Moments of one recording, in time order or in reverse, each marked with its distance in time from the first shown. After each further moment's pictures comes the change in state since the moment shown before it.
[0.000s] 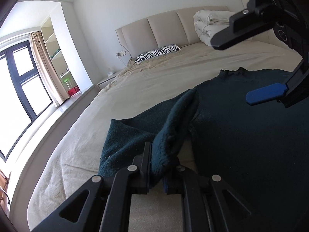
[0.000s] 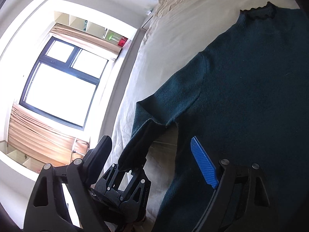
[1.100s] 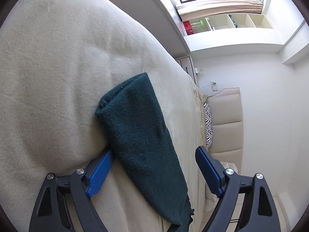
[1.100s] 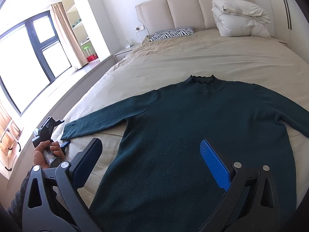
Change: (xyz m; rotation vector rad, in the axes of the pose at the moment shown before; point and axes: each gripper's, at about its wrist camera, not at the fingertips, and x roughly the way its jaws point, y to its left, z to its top) left arm 0.060 0.276 -0.161 -1.730 0.069 -0.256; right arm -0.136 0.067 -0.138 -0.381 -0.351 -0.530
